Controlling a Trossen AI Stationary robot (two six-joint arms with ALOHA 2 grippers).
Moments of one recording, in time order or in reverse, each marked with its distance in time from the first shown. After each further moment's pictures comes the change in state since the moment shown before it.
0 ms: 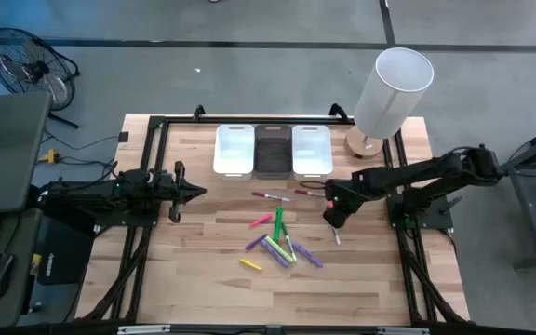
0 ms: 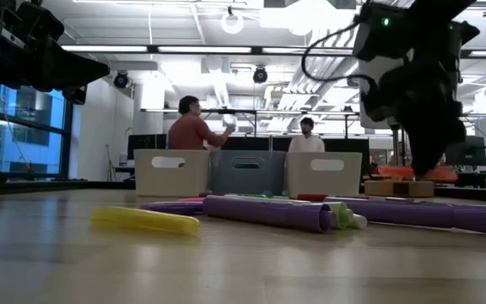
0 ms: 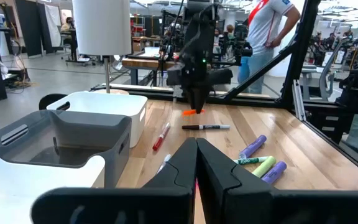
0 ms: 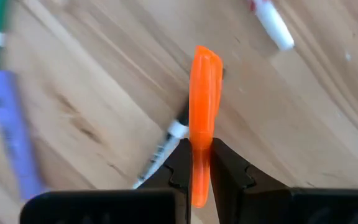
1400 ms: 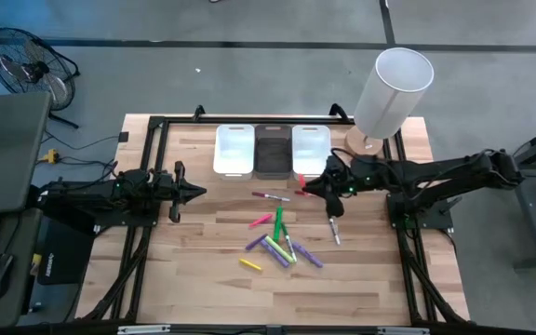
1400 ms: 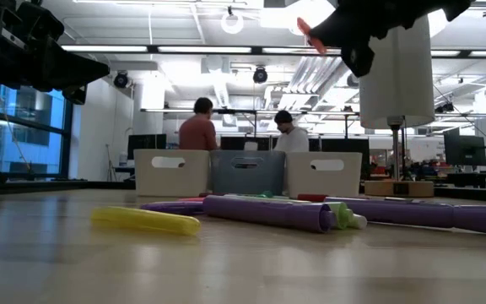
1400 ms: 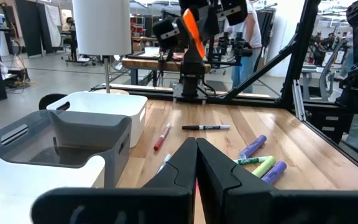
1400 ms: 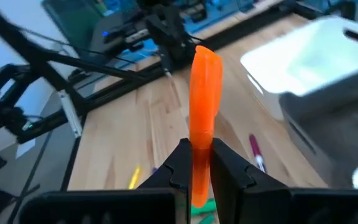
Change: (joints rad) left arm 0.000 0.000 0.000 0.000 0.000 0.000; right arm 0.000 -0.248 0.002 0.711 0.098 -0.390
